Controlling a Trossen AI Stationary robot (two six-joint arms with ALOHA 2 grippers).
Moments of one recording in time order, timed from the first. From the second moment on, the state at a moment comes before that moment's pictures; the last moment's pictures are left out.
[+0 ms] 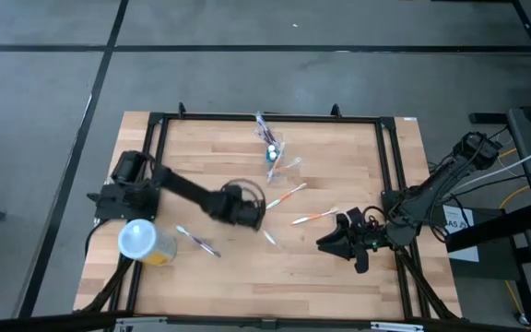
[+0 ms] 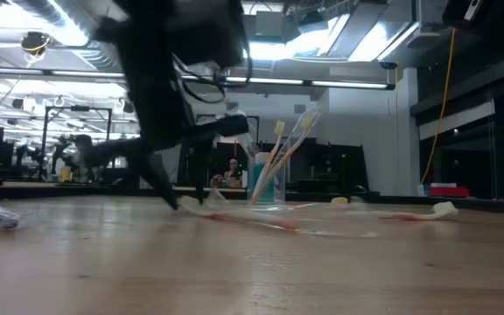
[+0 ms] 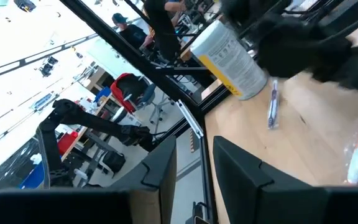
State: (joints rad) left arm -0.21 1.88 1.12 -0.60 -0.42 -1.86; right arm 0.78 1.15 0.54 0.54 0.60 0.87
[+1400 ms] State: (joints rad) left arm -0.14 1.84 1.12 -0.60 -0.33 -1.83; right arm 0.78 1.15 0.54 0.56 0.62 0.81
